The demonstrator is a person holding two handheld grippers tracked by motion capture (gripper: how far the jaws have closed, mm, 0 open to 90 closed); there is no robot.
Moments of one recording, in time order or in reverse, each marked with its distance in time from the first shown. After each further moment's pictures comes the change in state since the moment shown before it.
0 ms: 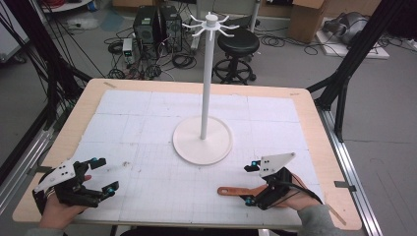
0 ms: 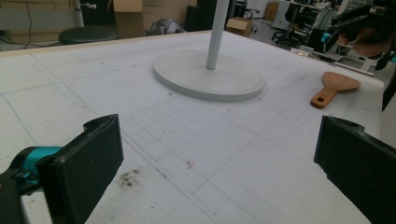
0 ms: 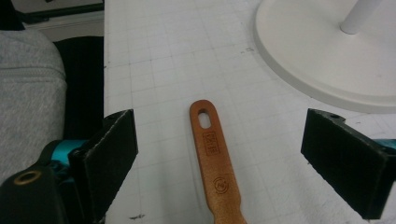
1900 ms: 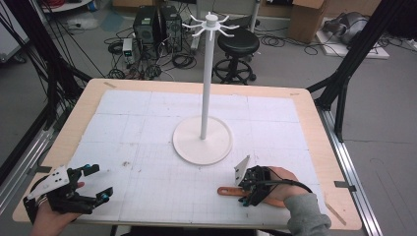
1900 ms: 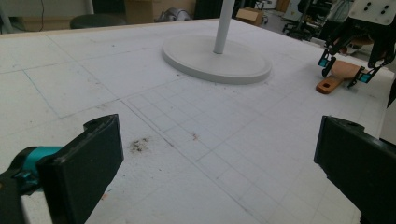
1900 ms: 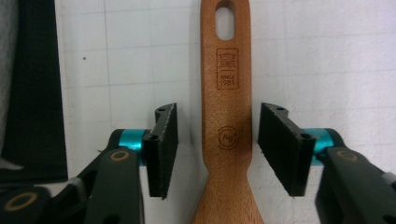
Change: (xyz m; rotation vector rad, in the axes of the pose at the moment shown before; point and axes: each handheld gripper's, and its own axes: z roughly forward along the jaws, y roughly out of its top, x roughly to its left) left arm -0.004 -0.010 -0.019 0.038 0.044 -0.015; right arm -0.007 0.015 0.053 0.569 0.083 -0.160
